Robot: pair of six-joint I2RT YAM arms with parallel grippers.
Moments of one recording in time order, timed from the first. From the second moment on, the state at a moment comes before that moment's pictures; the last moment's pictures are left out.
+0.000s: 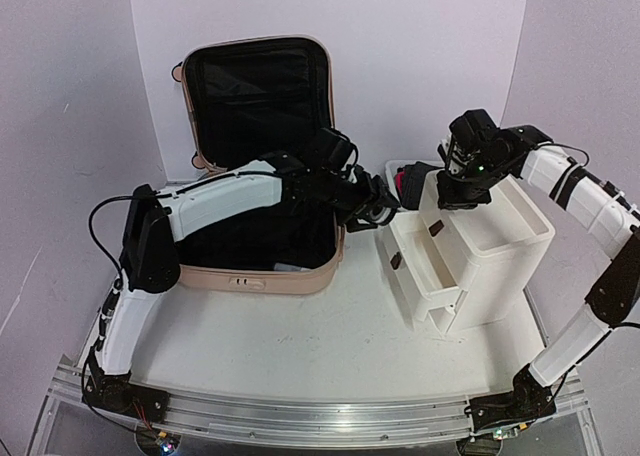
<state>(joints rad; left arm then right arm) -0.90 2.26 2.23 -0.59 0.42 -1.11 0.46 1.55 1.56 -1.02 0.12 0.26</state>
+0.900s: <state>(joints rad) -1.01 2.40 2.15 -0.10 0.34 -1.51 0.46 1.57 1.58 -1.00 0.07 0.29</state>
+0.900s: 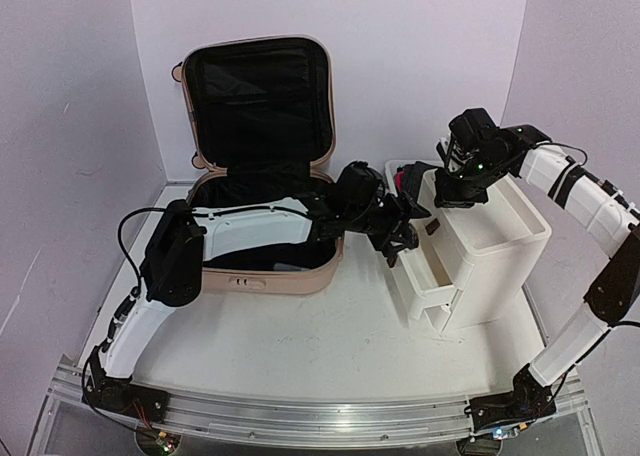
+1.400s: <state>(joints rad) -1.00 2.31 2.12 -0.27 0.25 -1.28 0.46 1.57 1.57 -1.00 0.07 0.29</state>
